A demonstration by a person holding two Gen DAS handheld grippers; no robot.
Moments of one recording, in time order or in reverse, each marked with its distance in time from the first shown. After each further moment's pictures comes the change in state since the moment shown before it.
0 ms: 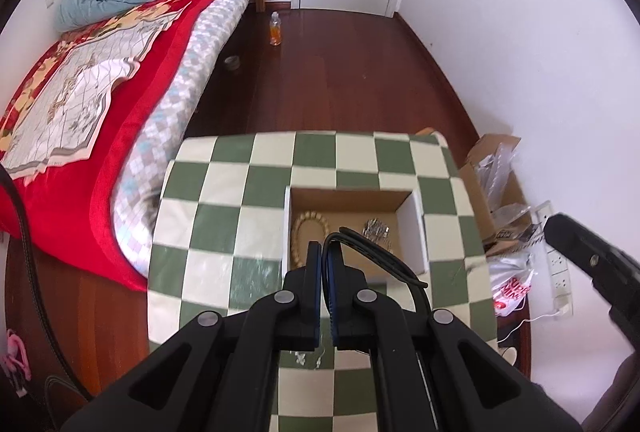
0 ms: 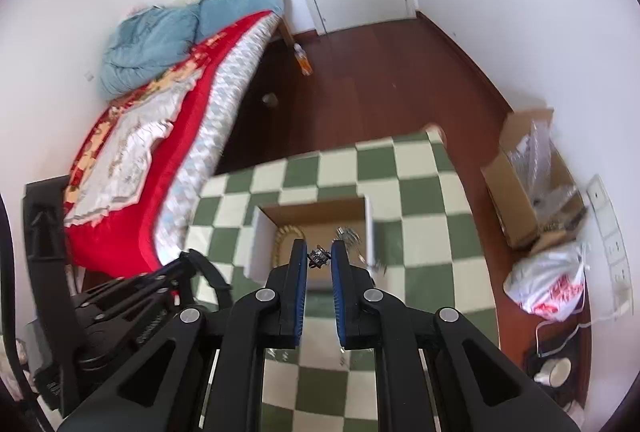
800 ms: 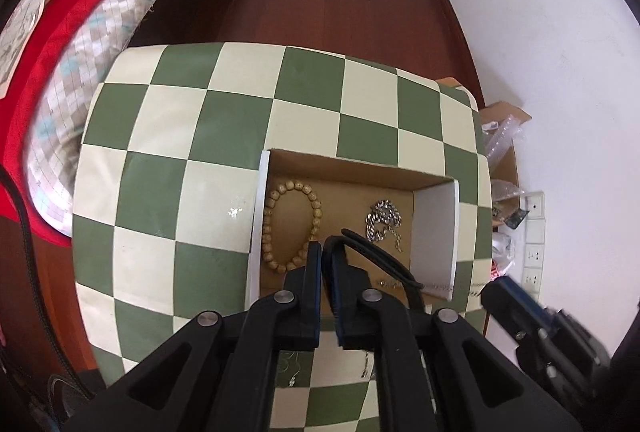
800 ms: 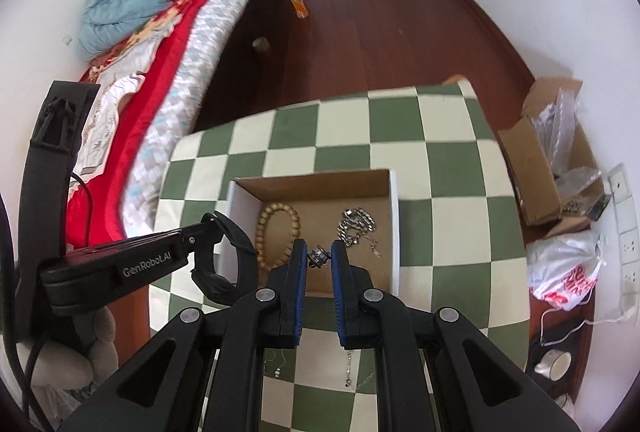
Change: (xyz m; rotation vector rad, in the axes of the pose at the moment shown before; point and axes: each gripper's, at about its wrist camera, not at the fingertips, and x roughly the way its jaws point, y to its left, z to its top) left arm 0.150 0.030 0.026 -0.158 0.349 -0.149; right arm 0.141 -0.003 0.010 0.009 0.234 -0.036
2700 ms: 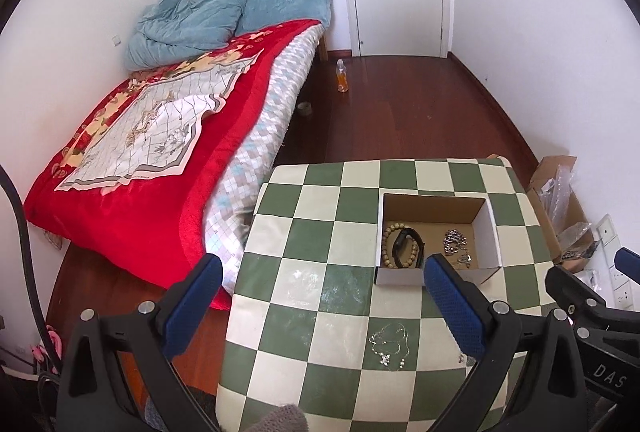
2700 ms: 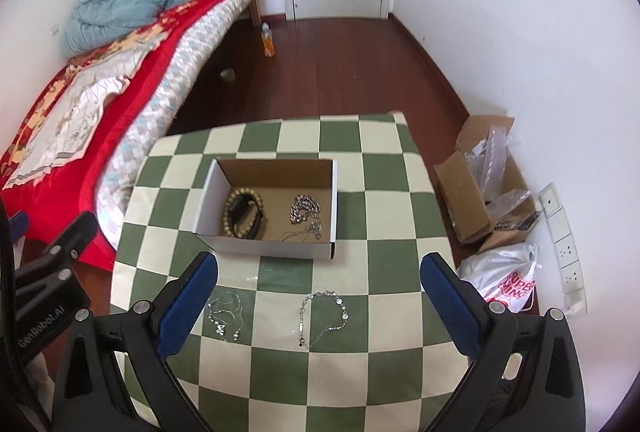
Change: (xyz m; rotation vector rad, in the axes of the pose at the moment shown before) left arm -0.153 -0.003 -0.157 0.130 -0.578 0.405; right arm -0.100 0.025 -0.090 -0.083 -0.209 -0.225
